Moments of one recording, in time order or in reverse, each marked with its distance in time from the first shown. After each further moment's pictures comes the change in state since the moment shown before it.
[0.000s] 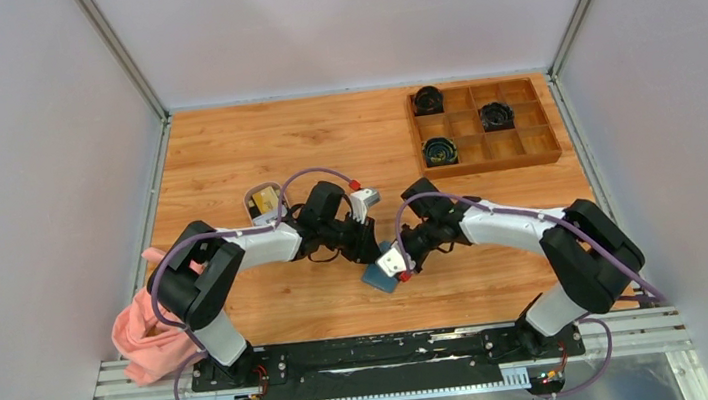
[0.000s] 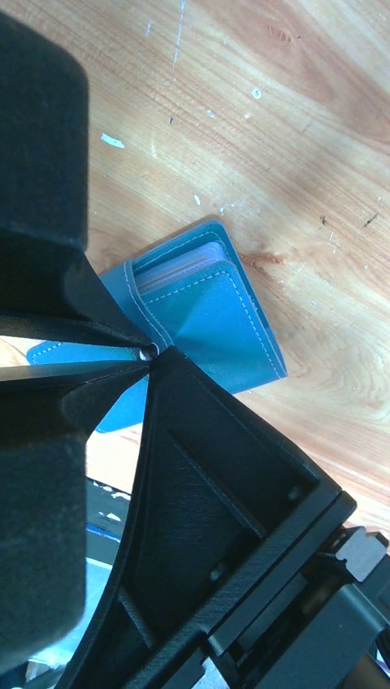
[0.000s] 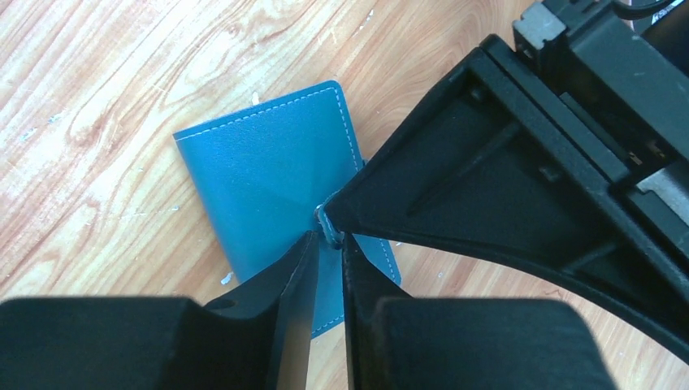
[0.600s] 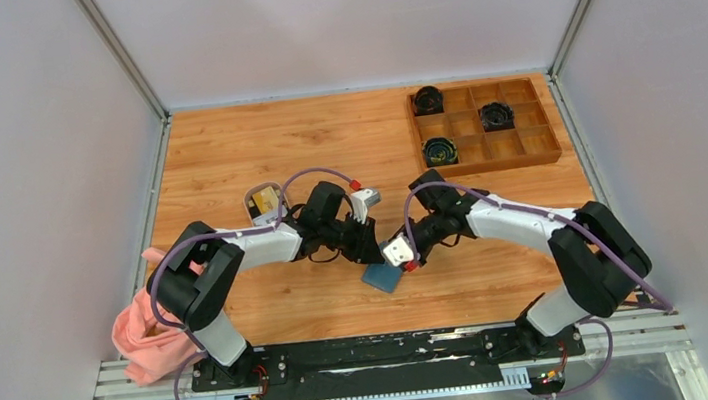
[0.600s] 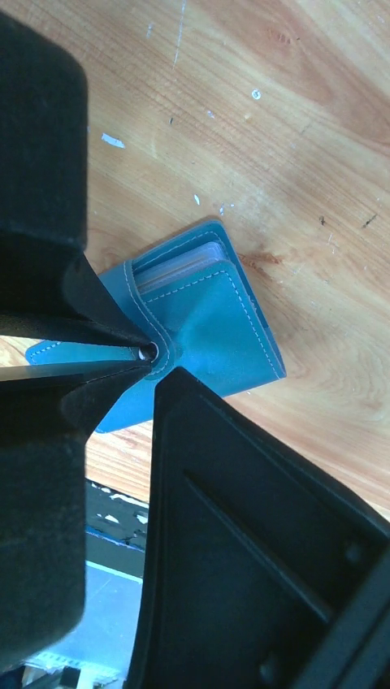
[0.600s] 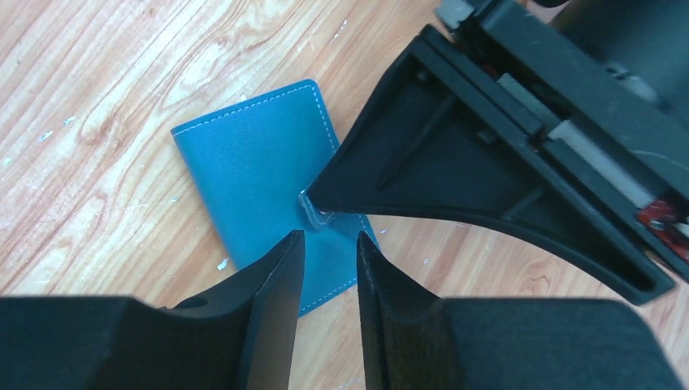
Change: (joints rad) left arm -0.006 -0.004 0.000 -0.003 -0.014 0.000; right arm -0.067 -0.041 0.029 -0.070 -0.098 -0.003
